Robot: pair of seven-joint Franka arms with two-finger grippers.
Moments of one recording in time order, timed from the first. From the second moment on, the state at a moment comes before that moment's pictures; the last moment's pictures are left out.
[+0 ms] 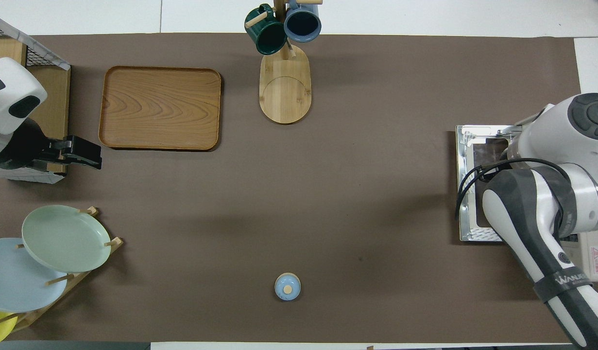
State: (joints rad) left arm -0.02 -0.01 -0.13 -1.65 -0.01 1.55 -0.10; right arm 0.05 0.04 -0.01 -2.05 -0.20 1.98 -0.01
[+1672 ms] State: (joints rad) left arm -0.02 -0.01 -0.13 -1.65 -0.01 1.55 -0.10; right arm 0.09 0.19 -0.02 -2.17 -0.14 2.26 0.18
